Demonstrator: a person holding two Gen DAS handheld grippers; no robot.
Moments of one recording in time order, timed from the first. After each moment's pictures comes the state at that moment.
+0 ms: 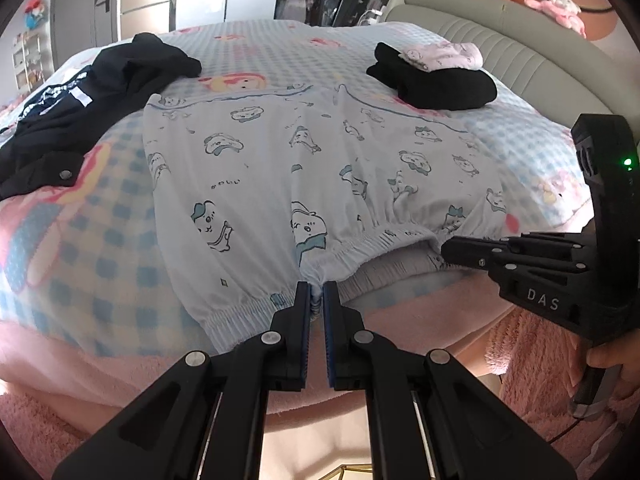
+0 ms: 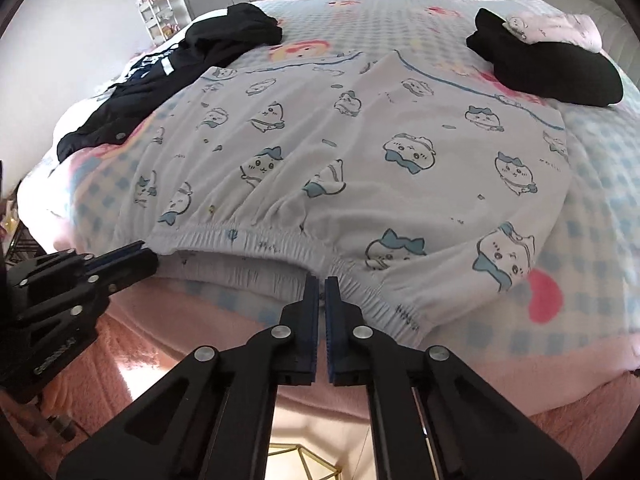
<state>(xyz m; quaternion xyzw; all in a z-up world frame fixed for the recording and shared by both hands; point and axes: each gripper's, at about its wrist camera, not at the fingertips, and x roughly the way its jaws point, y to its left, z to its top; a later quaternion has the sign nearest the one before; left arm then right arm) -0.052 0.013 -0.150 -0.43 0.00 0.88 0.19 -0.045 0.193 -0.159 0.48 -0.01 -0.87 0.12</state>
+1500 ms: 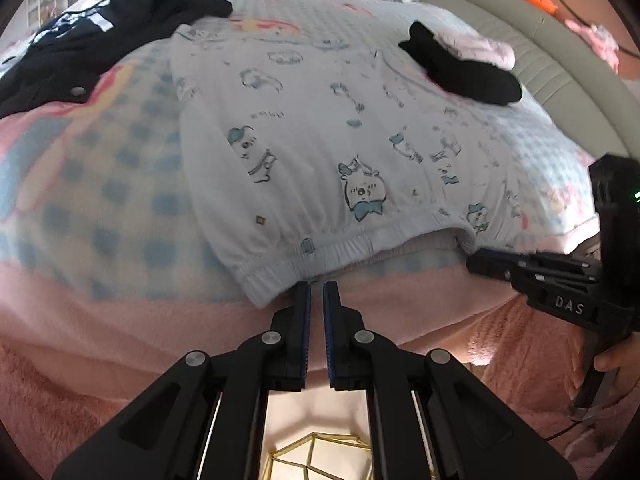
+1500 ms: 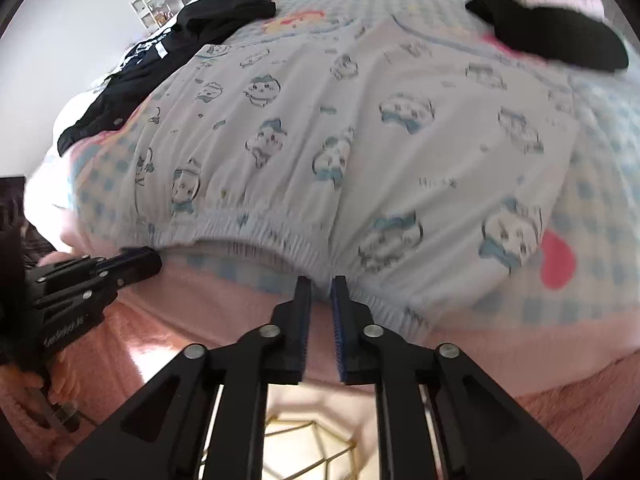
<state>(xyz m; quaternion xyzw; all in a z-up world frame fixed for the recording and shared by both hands) -0.054 -0.019 -0.168 -0.50 -0.07 0.84 0.18 -0.043 0.210 -0.165 0.56 -0.05 -0.82 0.14</state>
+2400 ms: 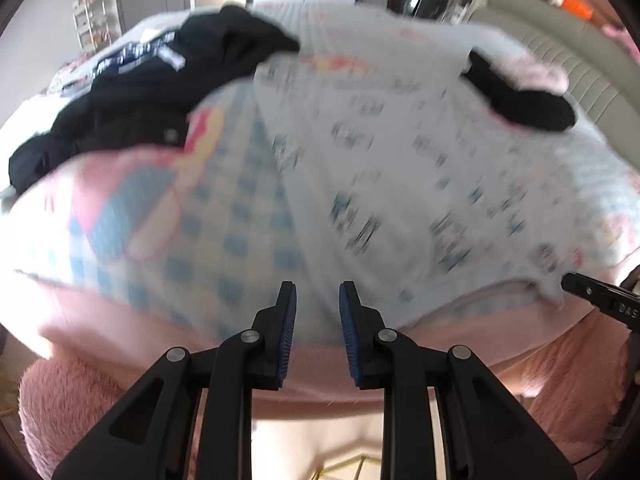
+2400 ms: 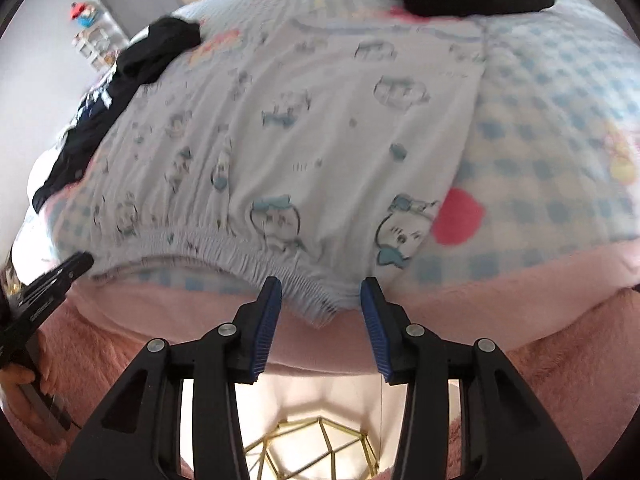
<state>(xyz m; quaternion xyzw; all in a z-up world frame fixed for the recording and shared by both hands) -0.066 -0.040 -0.139 -0.46 -0.03 0.89 0.07 -0.025 0.271 -0.147 0.51 -0.11 -0.85 0.03</state>
